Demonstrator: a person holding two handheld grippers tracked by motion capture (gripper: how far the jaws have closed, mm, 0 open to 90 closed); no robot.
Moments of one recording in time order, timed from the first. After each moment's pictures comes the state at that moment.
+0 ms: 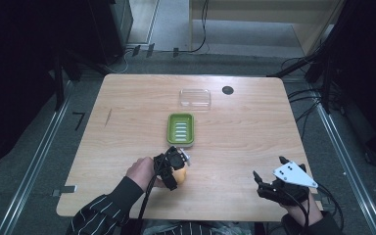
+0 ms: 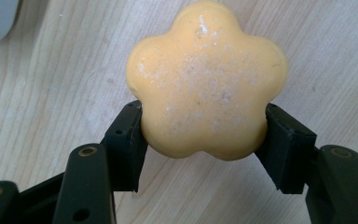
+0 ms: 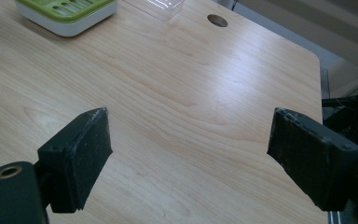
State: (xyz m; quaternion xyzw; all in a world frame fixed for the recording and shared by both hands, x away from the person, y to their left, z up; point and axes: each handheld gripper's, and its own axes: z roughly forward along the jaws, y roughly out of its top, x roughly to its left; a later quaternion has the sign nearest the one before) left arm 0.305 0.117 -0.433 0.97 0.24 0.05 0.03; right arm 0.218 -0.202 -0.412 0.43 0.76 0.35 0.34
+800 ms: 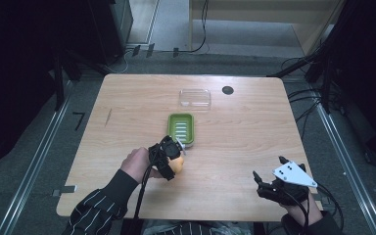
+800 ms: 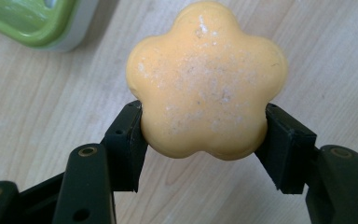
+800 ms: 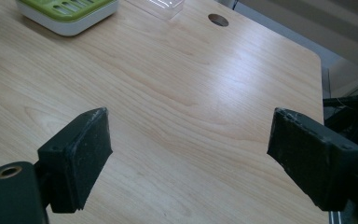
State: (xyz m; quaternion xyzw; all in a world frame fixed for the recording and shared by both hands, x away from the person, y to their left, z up) left arm 0.322 0.126 -0.409 0.96 0.26 0.06 0.05; right arm 0.219 -0.202 -0.413 0.43 0.76 0.35 0.33
